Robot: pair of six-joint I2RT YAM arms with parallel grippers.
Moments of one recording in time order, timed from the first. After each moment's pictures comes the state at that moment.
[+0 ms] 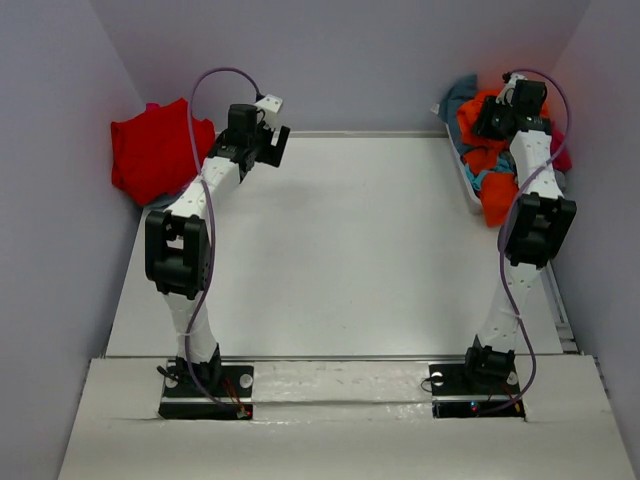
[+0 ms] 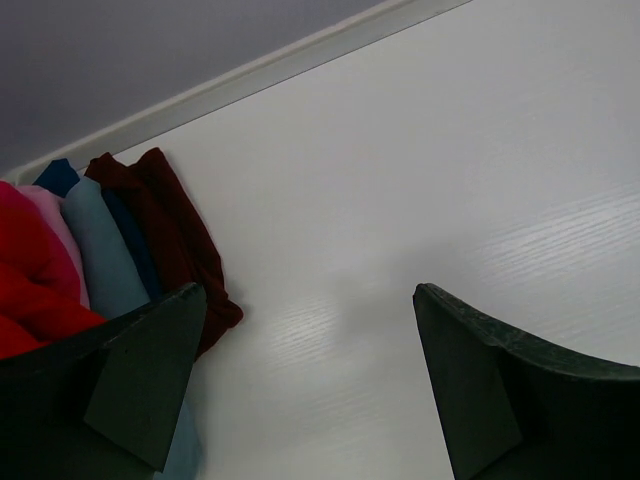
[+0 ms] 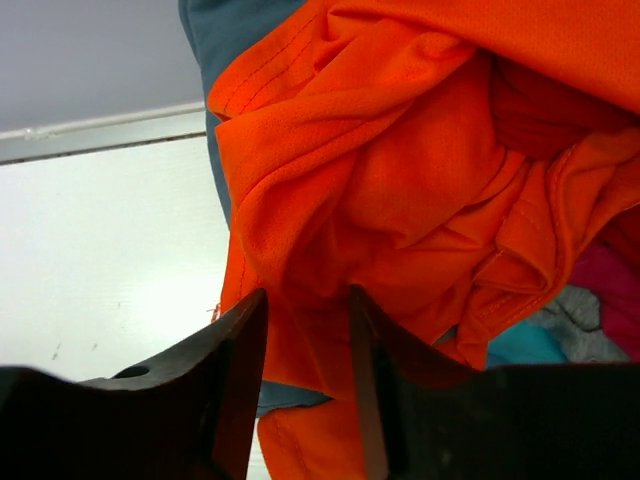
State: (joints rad) left arm -0.23 1.94 1.67 -0.24 -0.01 0.21; right arm -0.20 2.27 2.24 -0.55 -0.25 0.09
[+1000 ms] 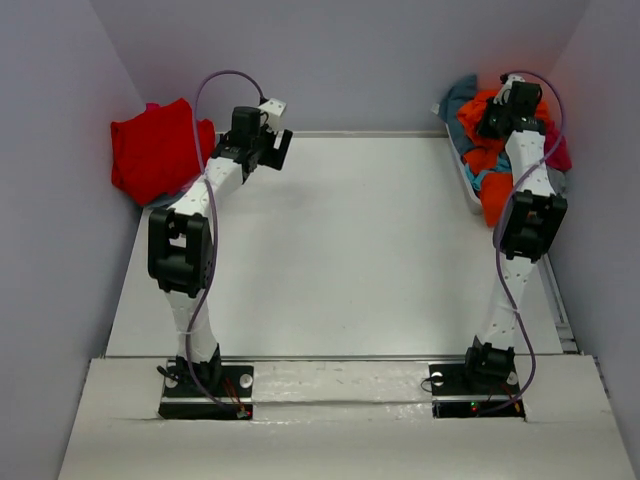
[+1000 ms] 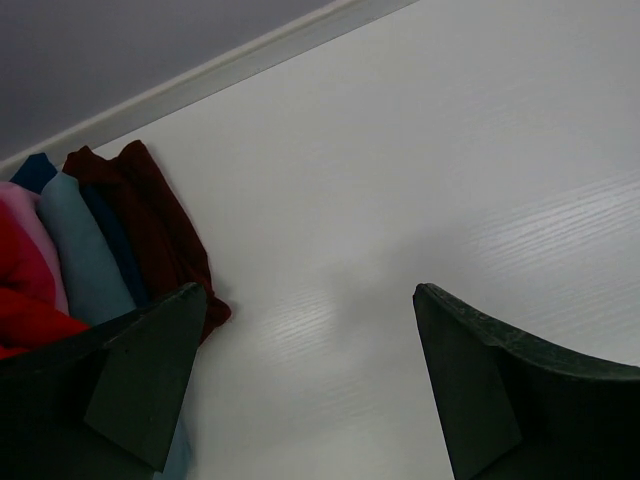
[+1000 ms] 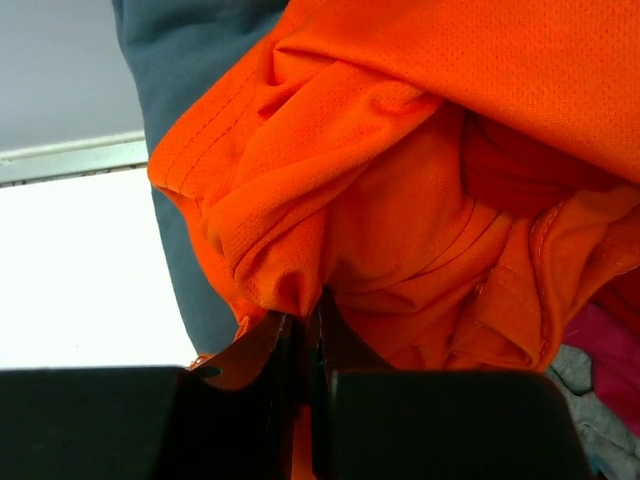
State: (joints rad) left arm -0.24 1.96 1.67 -0.25 -0.01 0.21; right arm -0.20 2.40 2.38 -0.55 -0.21 0.07
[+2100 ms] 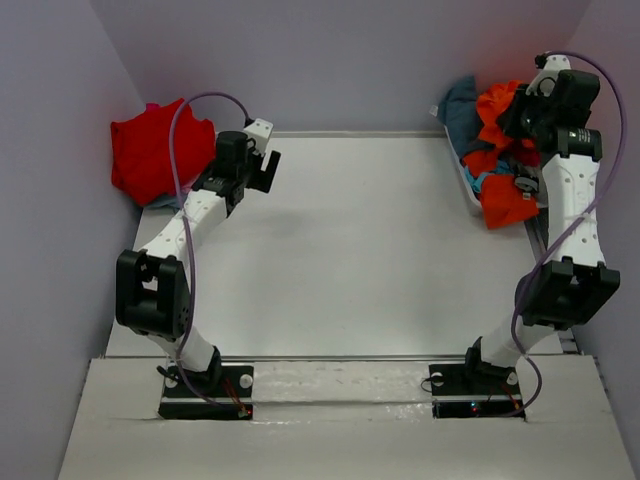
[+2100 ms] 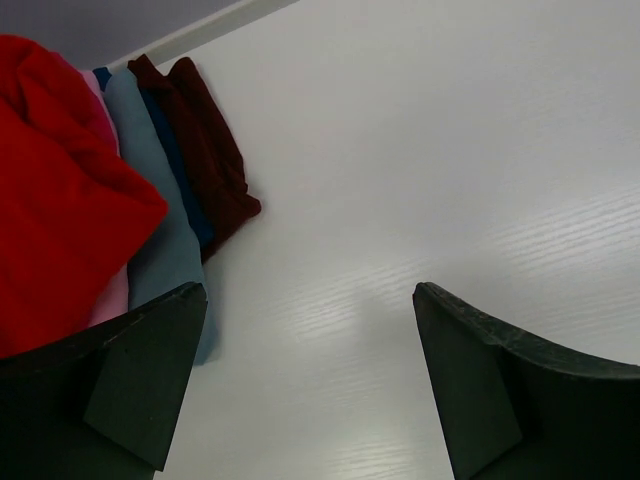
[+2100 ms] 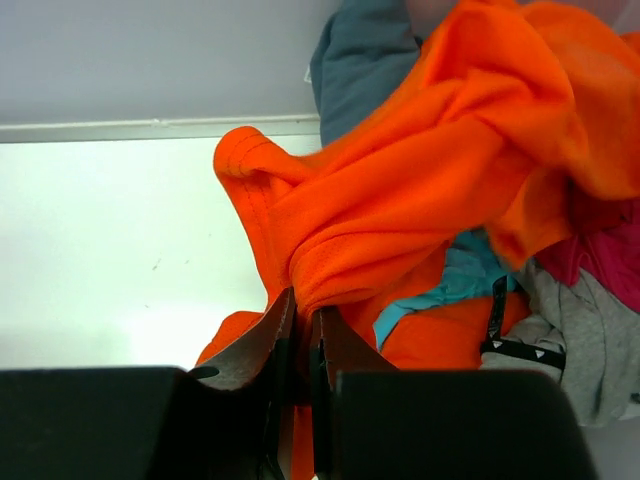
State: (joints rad) left arm -0.25 1.61 1.29 -0.18 -0.10 0.23; right arm -0.20 1.67 1.88 -0.60 -0.28 0.02
